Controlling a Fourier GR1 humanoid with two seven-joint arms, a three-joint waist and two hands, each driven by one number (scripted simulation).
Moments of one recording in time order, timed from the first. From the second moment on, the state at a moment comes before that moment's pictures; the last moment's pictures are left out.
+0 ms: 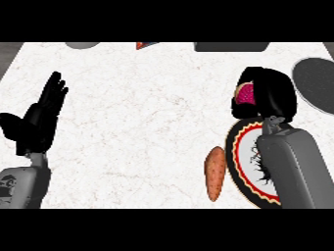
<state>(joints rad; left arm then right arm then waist) -0.23 0.18 0.10 -1.45 0.00 0.06 0.06 -0.51 -0.12 0.05 -1.44 1.12 0.11 0.50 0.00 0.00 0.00</state>
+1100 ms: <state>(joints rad) -0.23 0.17 0.09 -1.49 0.00 0.04 0.08 -0.70 -0.52 -0.48 -0.83 0.84 -0.23 0.04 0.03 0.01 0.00</state>
